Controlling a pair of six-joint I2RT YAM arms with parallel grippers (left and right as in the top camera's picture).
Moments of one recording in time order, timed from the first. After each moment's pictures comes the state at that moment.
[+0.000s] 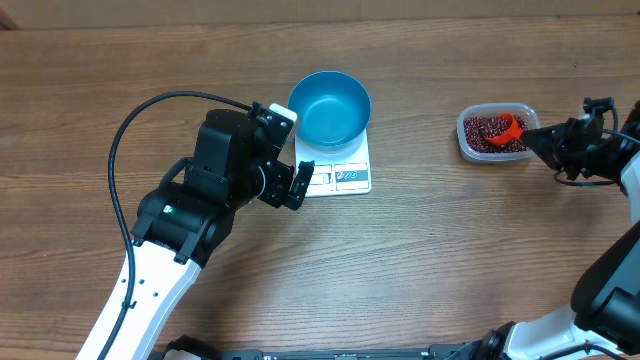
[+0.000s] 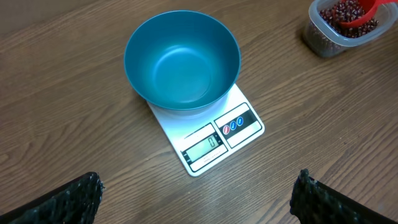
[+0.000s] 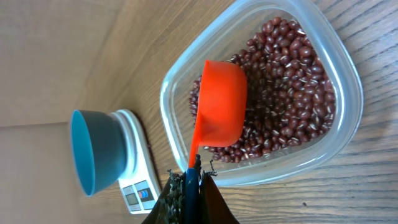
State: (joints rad) left arm -0.41 1.20 1.18 -0.73 0.11 0.03; right arm -0.55 1.77 1.26 -0.72 -0.82 0.15
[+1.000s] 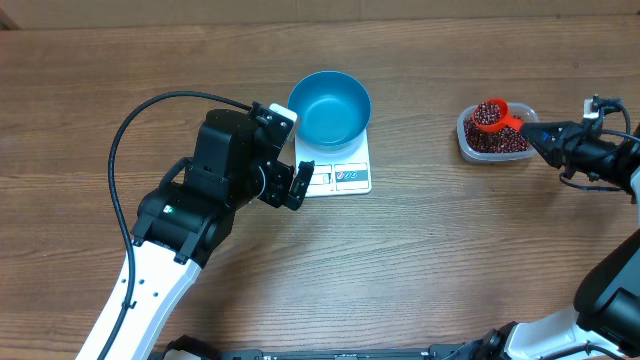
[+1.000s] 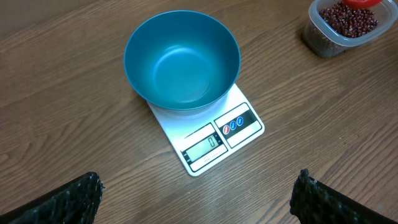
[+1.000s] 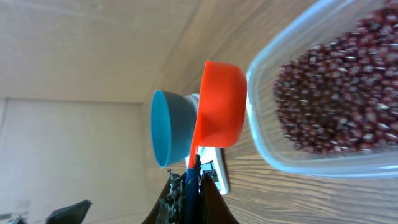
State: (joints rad) left arm -0.41 1.20 1.18 -0.73 0.11 0.03; right arm -0.59 1.77 1.26 -0.78 -1.16 0.08
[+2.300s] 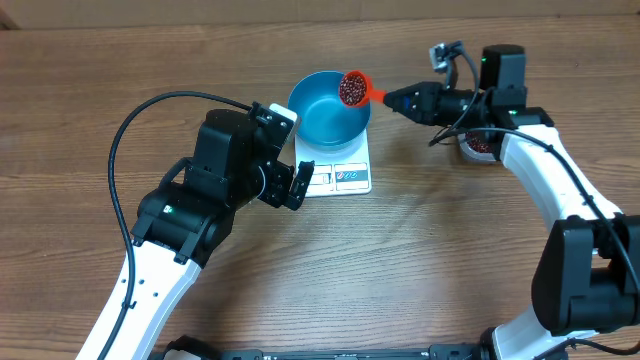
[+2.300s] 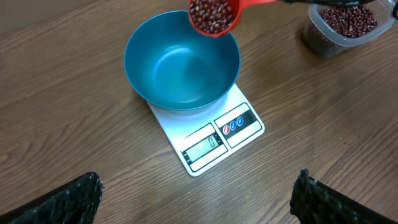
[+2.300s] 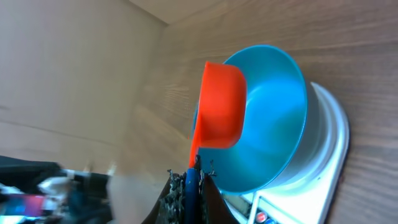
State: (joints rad) left arm -0.41 1.20 1.18 -0.73 0.11 0.03; right arm 0.06 1.77 1.26 -0.21 -0.97 0.34
